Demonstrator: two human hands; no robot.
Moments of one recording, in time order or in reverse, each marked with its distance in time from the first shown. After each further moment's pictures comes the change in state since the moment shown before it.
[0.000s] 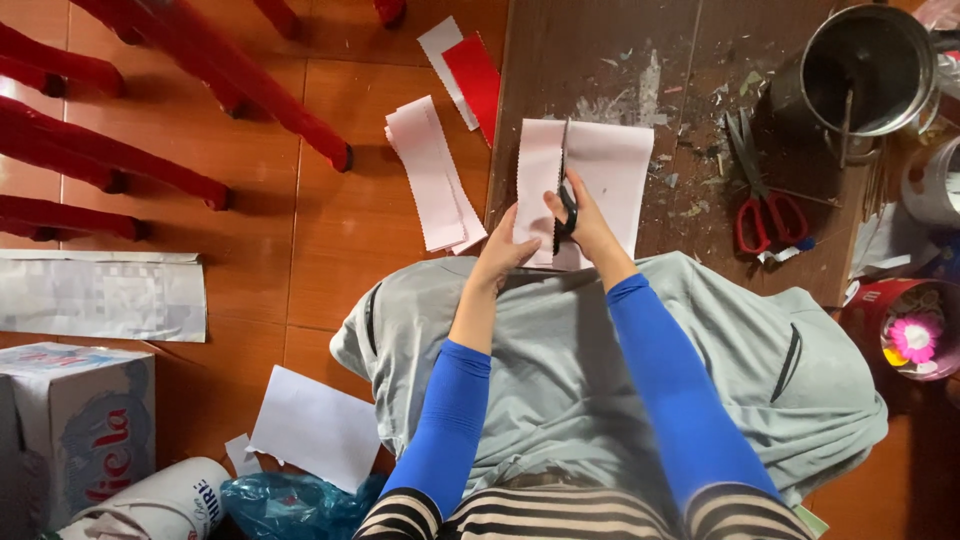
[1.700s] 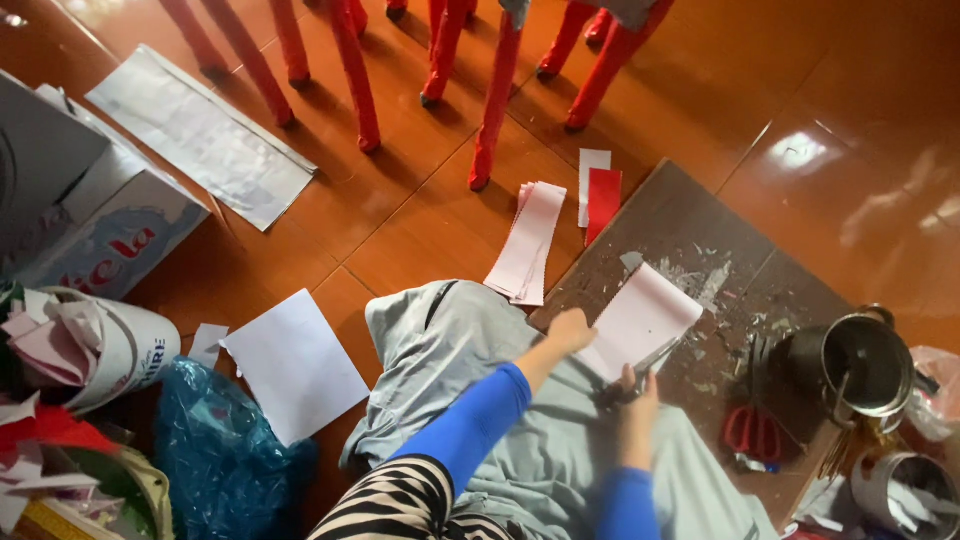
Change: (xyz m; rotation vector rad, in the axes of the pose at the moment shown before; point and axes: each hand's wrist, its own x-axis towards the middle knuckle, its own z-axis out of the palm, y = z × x) left_hand 0.048 -0.061 0.025 0.839 0.362 0.042; right_hand -0.097 0.068 -0.042 0.062 0.238 -0.009
